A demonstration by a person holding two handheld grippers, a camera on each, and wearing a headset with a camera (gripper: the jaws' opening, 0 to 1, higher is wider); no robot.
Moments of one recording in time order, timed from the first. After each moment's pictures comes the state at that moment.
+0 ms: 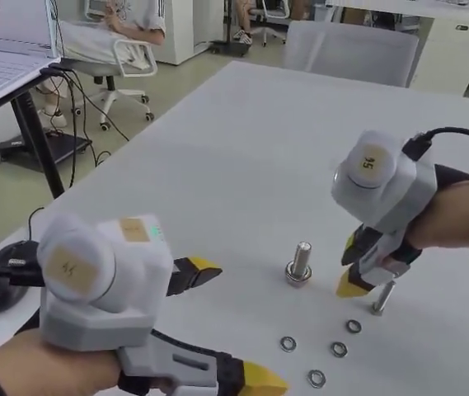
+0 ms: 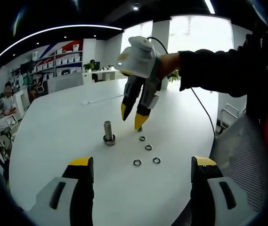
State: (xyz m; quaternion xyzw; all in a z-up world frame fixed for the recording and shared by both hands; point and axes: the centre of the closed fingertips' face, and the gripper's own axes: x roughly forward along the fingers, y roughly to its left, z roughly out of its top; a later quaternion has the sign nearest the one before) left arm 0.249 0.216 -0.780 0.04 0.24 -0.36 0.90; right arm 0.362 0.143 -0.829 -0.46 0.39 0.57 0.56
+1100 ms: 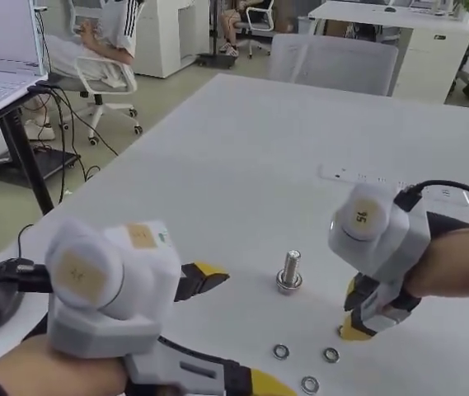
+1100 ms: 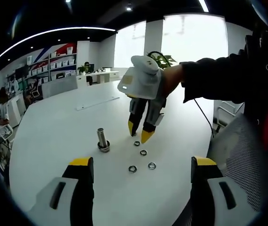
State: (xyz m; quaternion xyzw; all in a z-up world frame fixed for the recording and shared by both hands) left arm 0.252 0.202 -0.771 0.06 0.23 -0.39 0.89; right arm 0.342 0.119 -0.861 -0.46 0.42 0.56 0.55
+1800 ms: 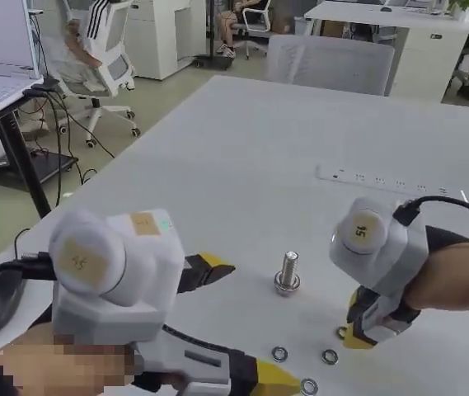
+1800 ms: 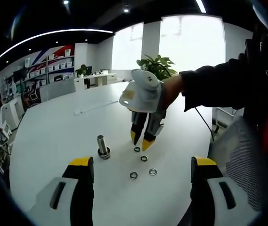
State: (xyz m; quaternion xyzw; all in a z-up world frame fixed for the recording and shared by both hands) left arm 0.264 0.197 -0.759 0.05 0.22 -0.40 0.89; right arm 0.342 0.112 -0.873 -0.45 0.43 0.56 0.56
